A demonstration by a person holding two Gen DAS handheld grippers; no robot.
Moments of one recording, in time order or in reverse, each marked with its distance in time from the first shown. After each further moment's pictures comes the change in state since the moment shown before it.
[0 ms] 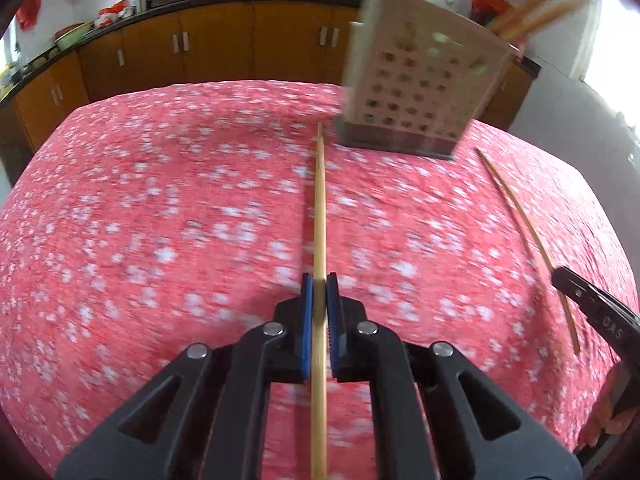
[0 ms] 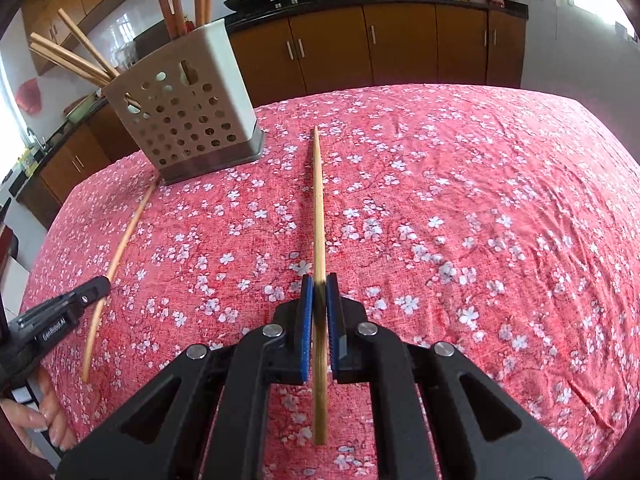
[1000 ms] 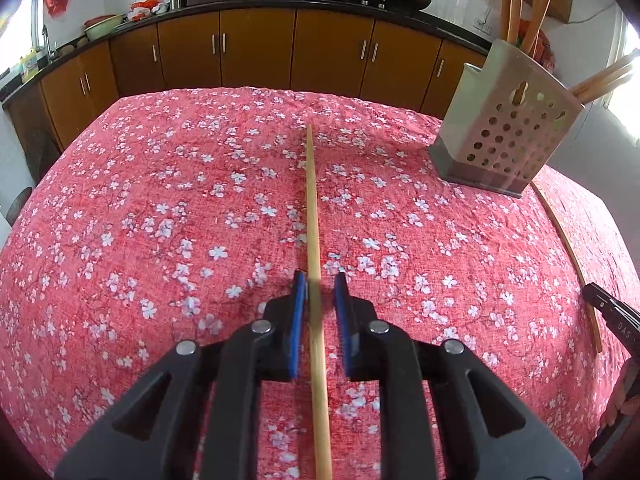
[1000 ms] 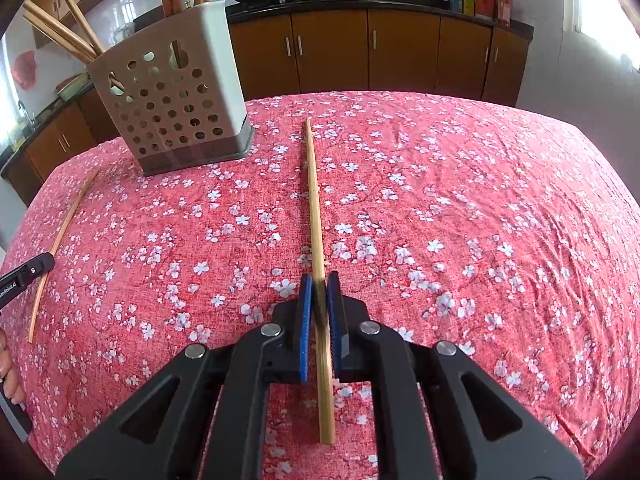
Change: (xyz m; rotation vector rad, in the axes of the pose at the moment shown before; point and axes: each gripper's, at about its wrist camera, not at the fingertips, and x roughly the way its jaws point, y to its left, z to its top) left arm -0.005 0.073 0.015 -0.061 -0.039 0.044; right arm 0.020 0.004 0.010 -0.077 -0.003 -0.078
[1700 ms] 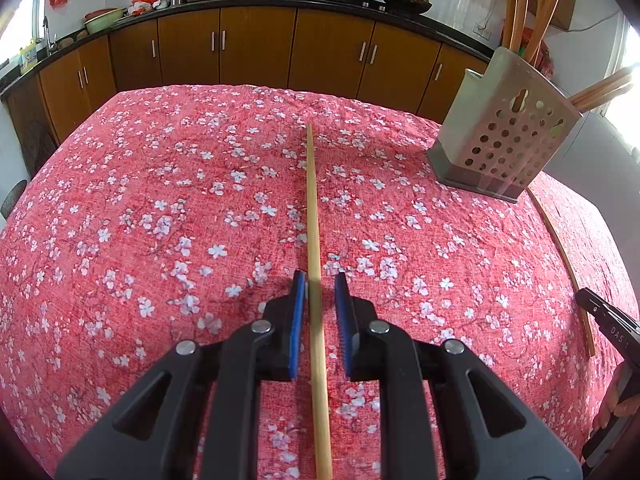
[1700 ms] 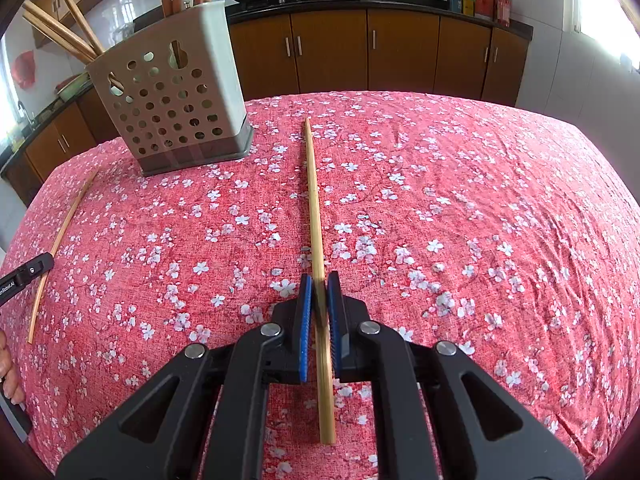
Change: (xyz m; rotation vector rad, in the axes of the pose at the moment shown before) left arm -0.003 -0.001 0.001 -0.024 0.000 -0.018; right arm 0.000 -0.001 0.000 0.001 0.000 0.001
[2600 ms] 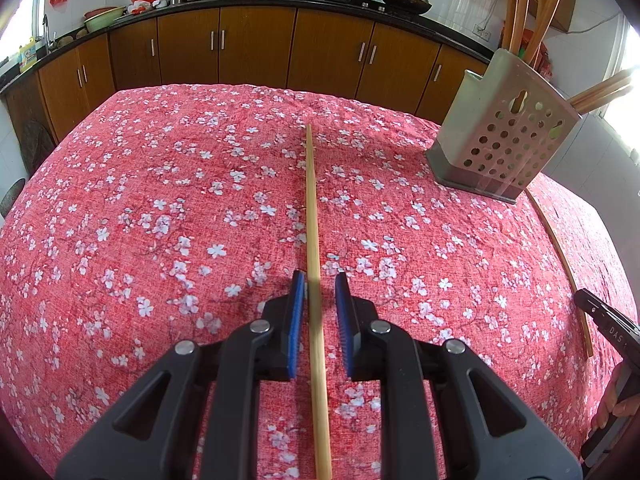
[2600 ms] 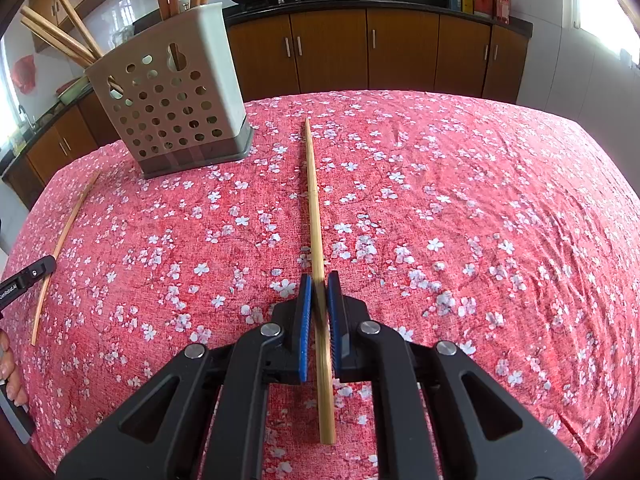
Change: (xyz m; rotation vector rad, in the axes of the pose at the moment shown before) left arm 0.000 0.000 0.001 -0.005 0.000 -0.007; right arm 0.000 -0.001 0.000 0.009 0.000 0.006
